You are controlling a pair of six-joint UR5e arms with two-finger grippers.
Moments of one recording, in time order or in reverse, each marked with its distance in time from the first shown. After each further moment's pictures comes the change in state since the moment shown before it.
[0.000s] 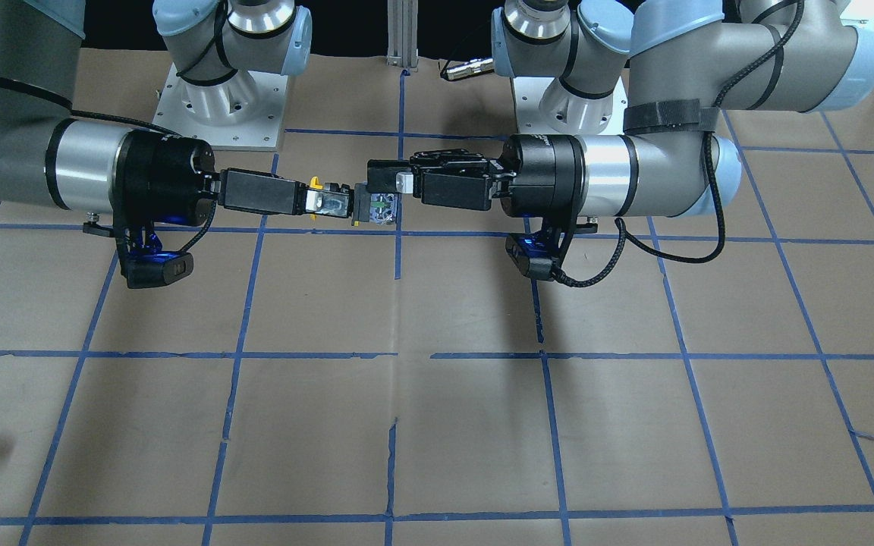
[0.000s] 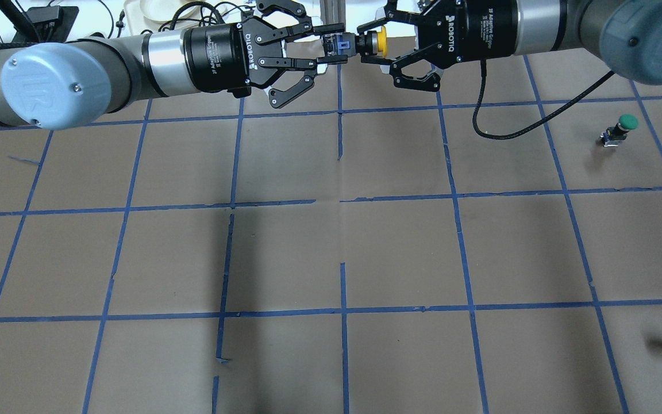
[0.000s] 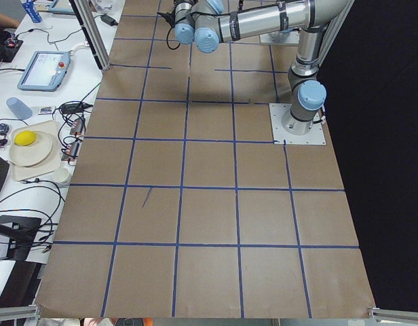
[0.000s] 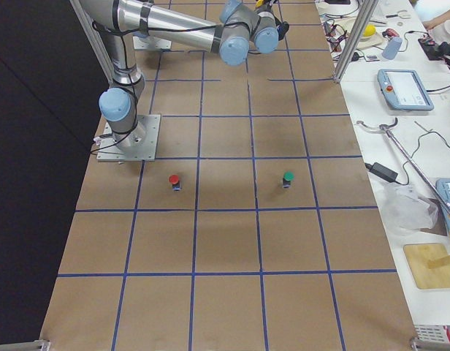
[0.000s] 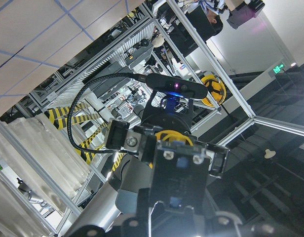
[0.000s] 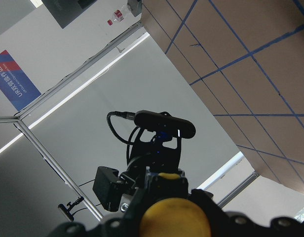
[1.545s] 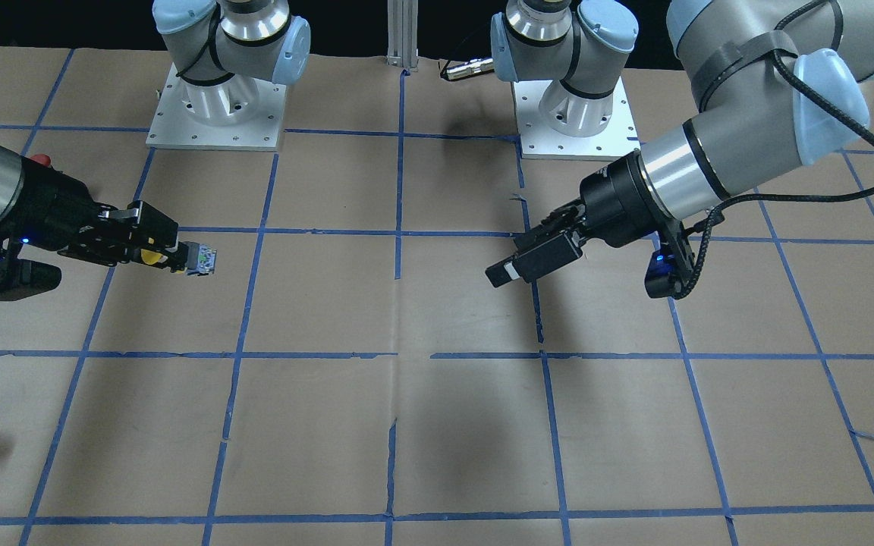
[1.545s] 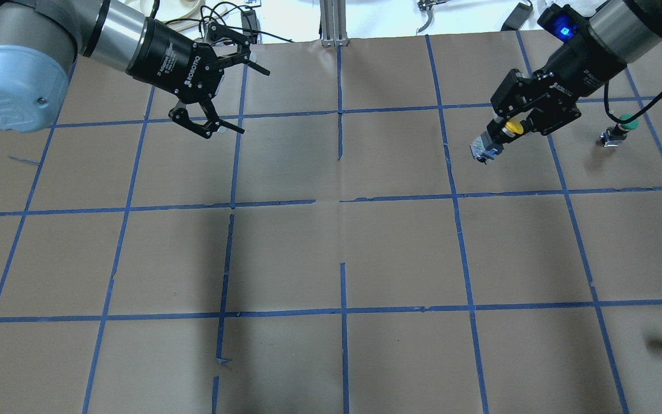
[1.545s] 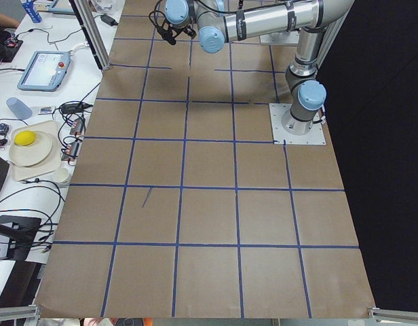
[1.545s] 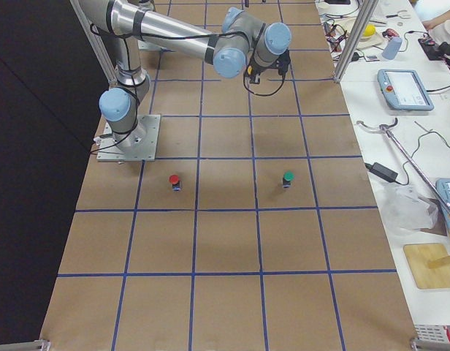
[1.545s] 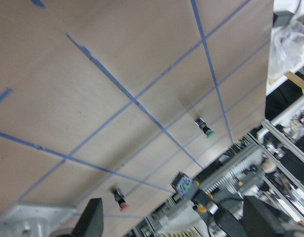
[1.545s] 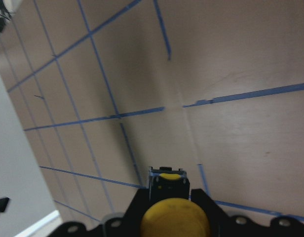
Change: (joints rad) left arm 0.081 0.030 0.033 0.579 0.962 -0.429; right arm -0.151 0.002 -0.023 -0.182 -0.999 -0.547
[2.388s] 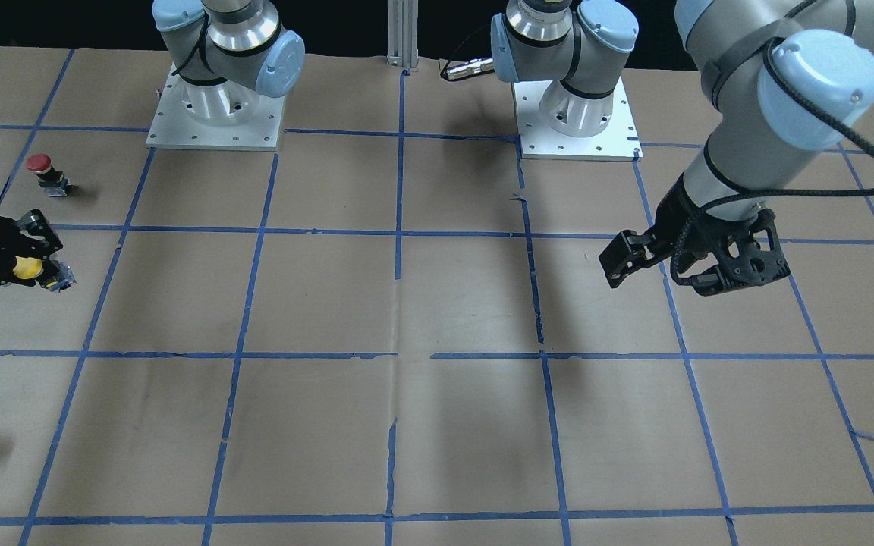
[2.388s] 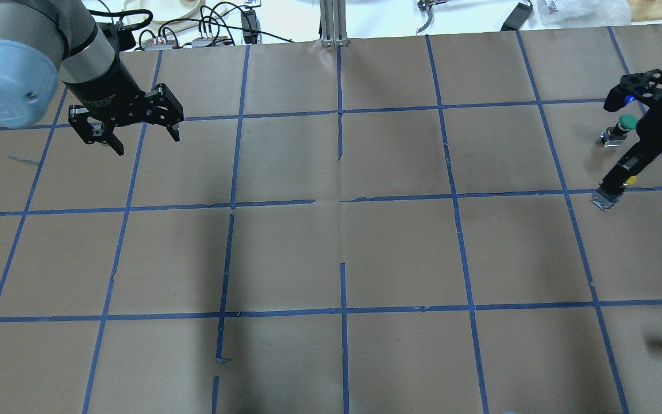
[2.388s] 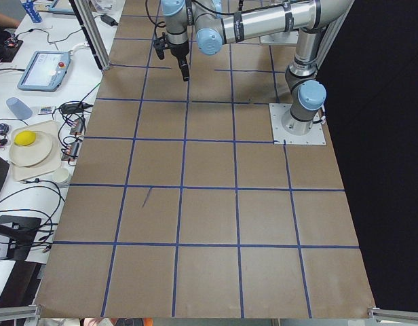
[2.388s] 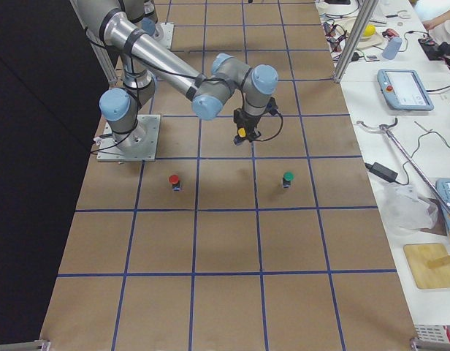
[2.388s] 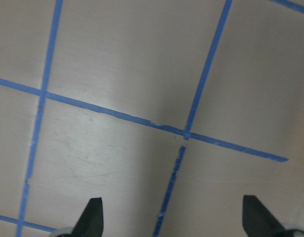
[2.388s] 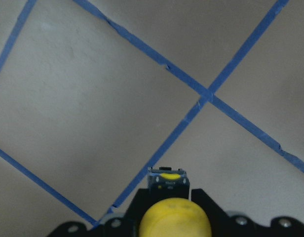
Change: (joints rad) left arm 0.008 0.040 0.008 -0.036 0.652 0.559; right arm -0.251 -0.007 0.273 -0.434 -0.391 -0.798
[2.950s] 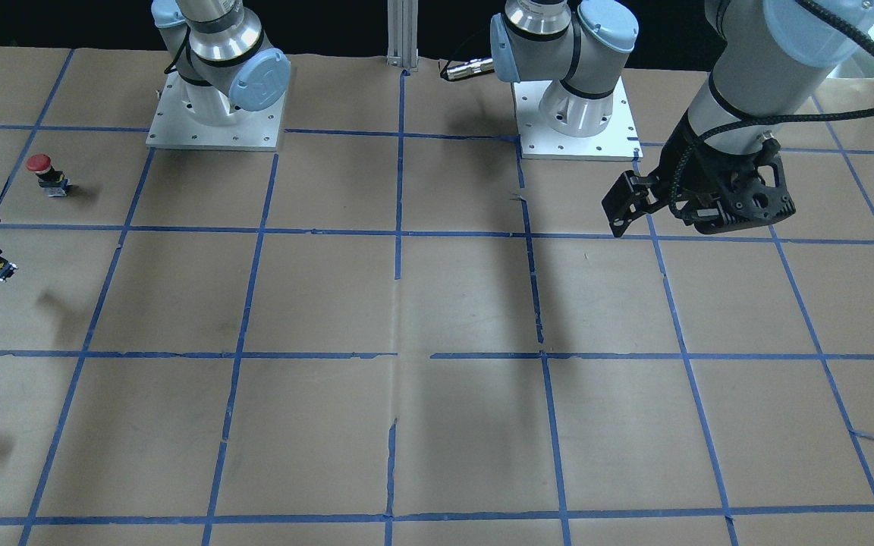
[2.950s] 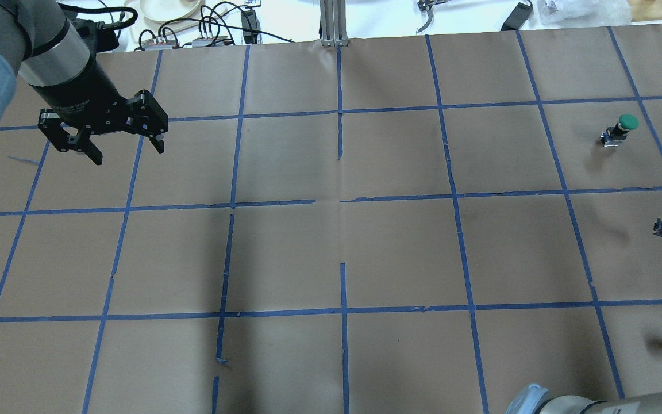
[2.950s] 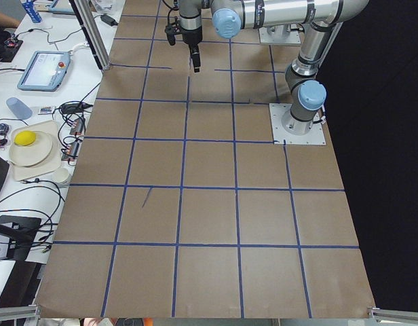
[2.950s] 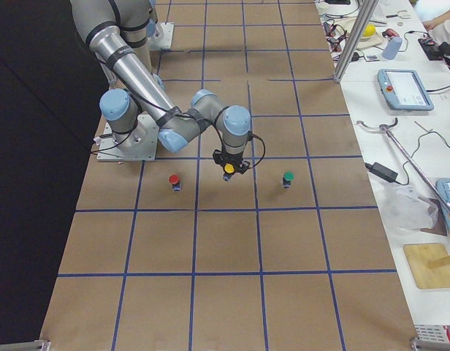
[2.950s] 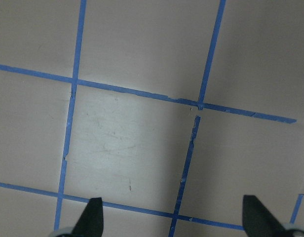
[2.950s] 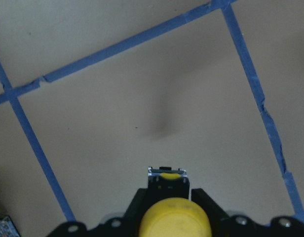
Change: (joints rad) left arm -0.001 0.066 -0.010 -0.087 0.024 0.030; right arm -0.240 0.000 0.134 -0.239 0.014 -0.787
